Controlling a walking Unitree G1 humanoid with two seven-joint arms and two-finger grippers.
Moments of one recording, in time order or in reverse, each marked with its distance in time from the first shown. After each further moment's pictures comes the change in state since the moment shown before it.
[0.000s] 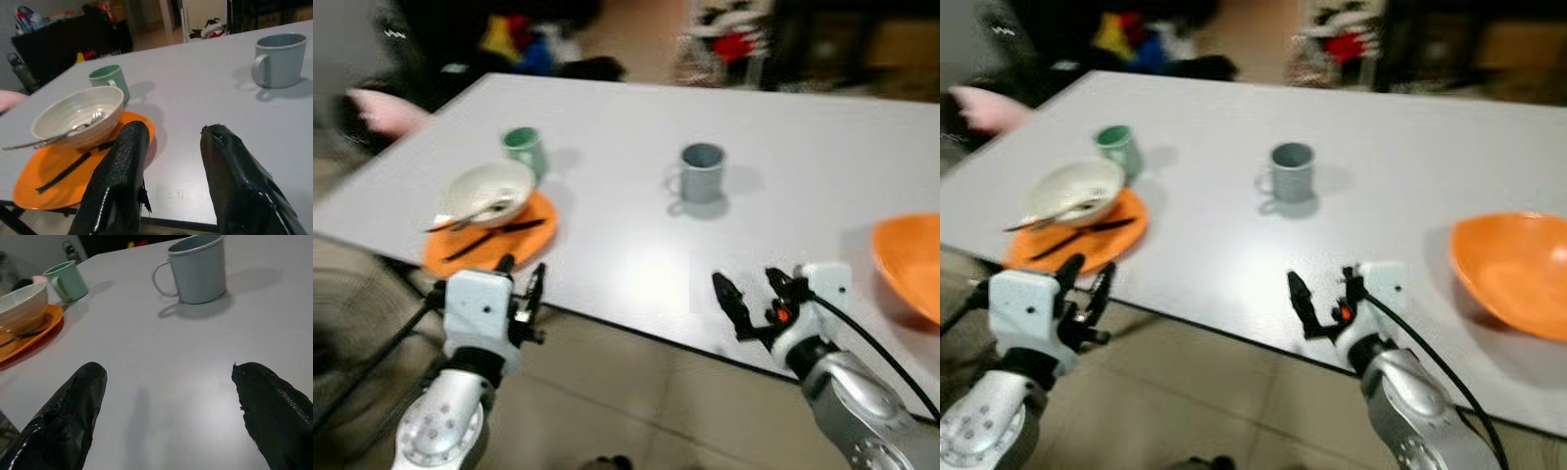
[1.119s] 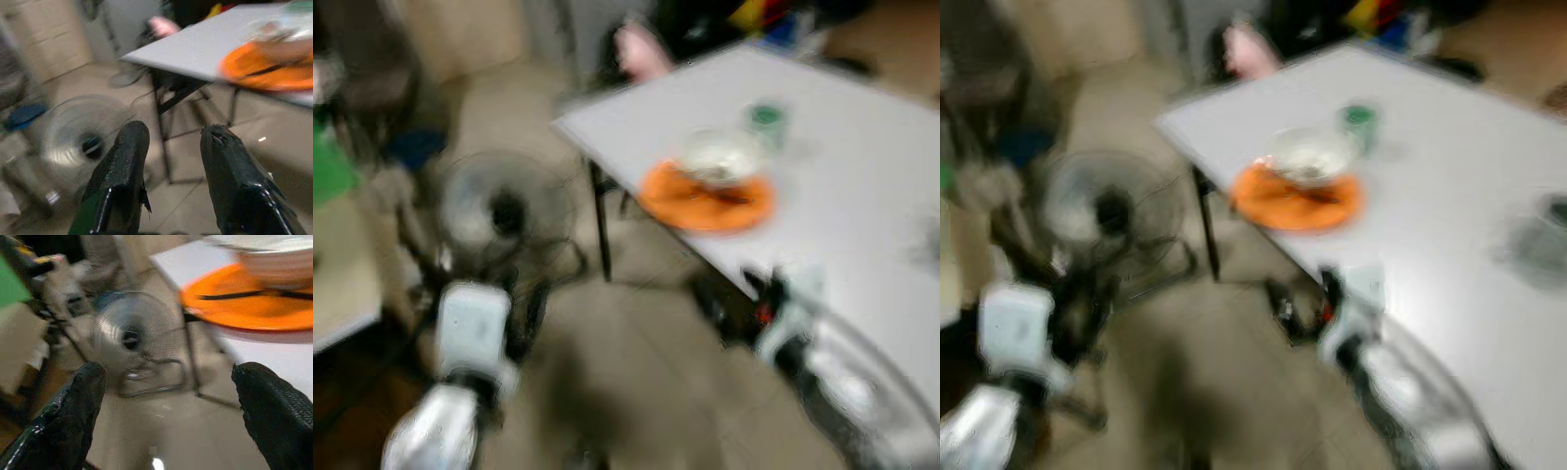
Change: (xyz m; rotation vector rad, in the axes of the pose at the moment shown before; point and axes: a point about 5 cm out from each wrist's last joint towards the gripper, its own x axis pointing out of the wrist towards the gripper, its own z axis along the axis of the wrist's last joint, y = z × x) left arm -0.017 0.005 -0.005 0.004 0.054 0.012; right arm 0.011 0.024 0.000 0.016 0.010 0.200
